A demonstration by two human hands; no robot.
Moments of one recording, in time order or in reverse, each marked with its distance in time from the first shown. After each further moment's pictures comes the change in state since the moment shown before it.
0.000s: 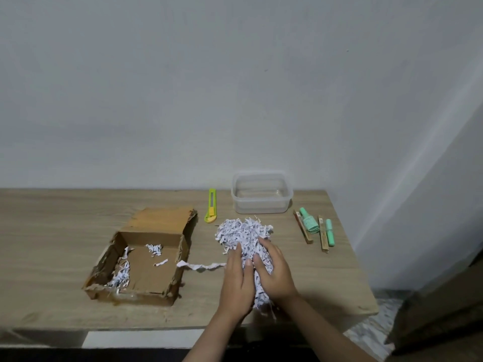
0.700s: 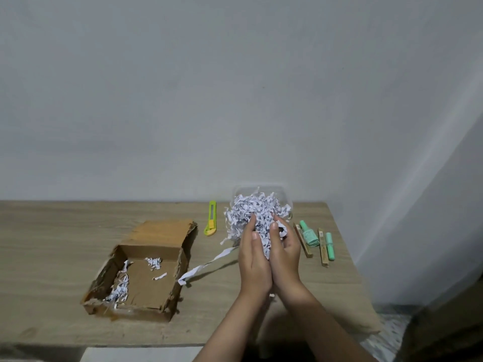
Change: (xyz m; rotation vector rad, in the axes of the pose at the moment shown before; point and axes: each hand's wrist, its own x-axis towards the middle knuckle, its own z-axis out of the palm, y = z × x) left_hand 0.028 0.089 0.013 -0.472 0.257 0.167; right_hand 0.037 -0.089 -0.025 0.401 0.354 0.082
